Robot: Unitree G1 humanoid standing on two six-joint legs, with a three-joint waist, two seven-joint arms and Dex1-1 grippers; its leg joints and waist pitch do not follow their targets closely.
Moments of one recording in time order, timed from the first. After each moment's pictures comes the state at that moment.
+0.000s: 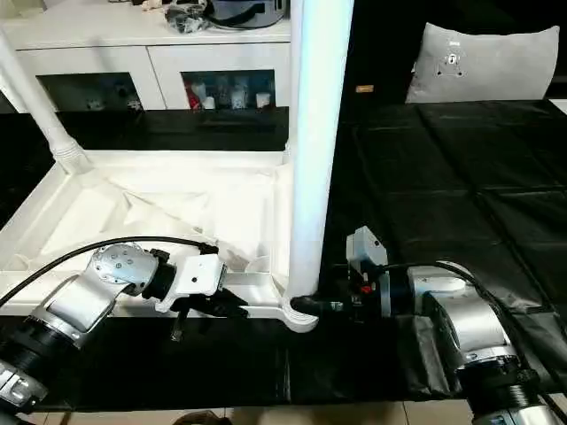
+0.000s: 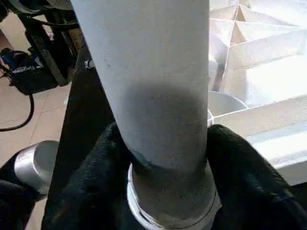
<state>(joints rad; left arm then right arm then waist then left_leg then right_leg) -0.47 0.49 -0.46 0.30 0.01 -0.02 -1.29 -0.27 -0.54 0.15 0.21 0.35 0.23 1.34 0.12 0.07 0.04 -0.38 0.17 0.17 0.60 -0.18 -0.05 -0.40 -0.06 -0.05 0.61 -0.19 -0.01</state>
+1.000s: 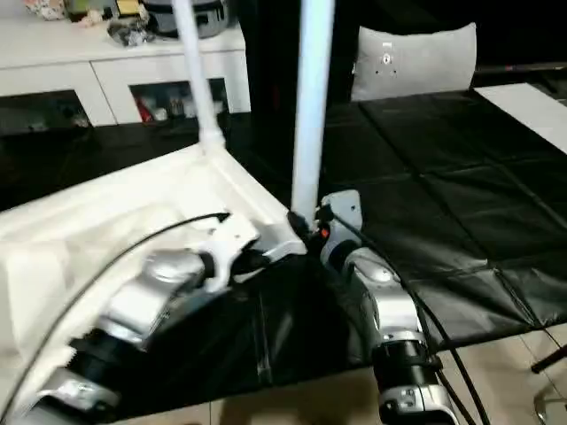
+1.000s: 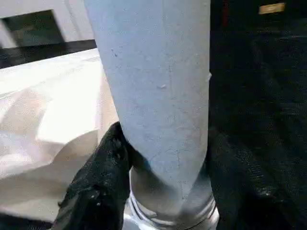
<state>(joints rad) -0.45 0.10 -0.31 0.28 0.10 0.49 -0.67 -0.39 -0.09 -0.01 0.37 0.18 0.25 0.39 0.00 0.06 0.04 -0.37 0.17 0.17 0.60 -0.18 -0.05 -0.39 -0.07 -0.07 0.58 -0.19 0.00</state>
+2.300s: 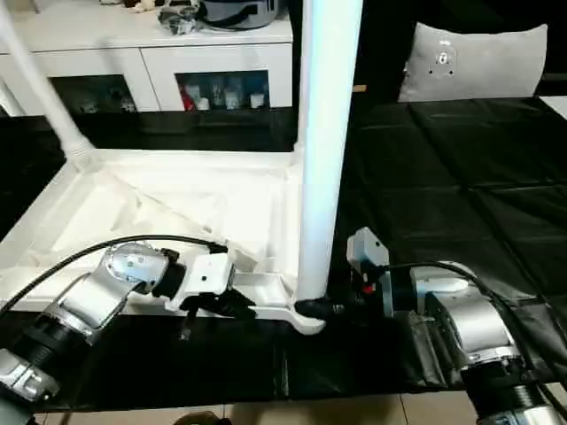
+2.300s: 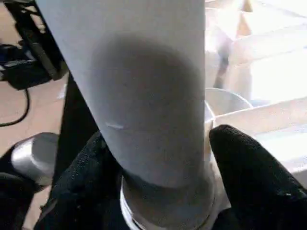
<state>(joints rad) -0.50 0.44 -0.48 0.34 0.02 -0.02 -1.30 -0.27 -0.56 0.16 0.20 0.34 0.25 1.34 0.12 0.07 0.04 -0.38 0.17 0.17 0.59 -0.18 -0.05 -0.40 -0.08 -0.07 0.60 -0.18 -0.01</state>
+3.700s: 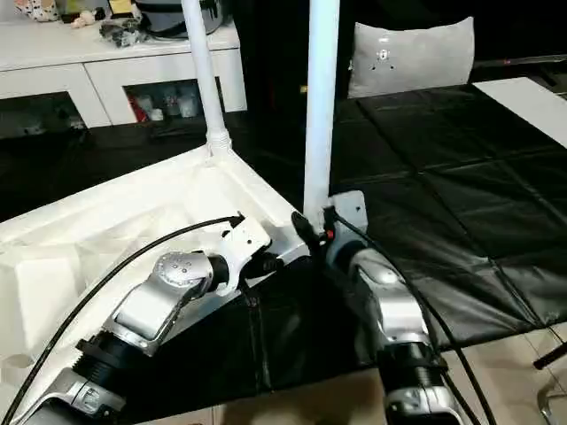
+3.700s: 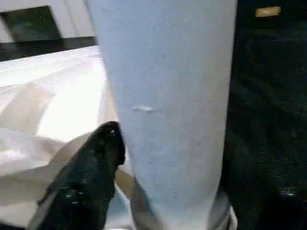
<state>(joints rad) -0.44 0.13 -0.35 0.27 0.11 0.42 -0.70 -0.36 -0.14 -0.01 0.37 0.16 0.19 0.48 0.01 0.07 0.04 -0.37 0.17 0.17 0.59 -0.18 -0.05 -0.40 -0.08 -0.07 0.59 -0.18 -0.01</state>
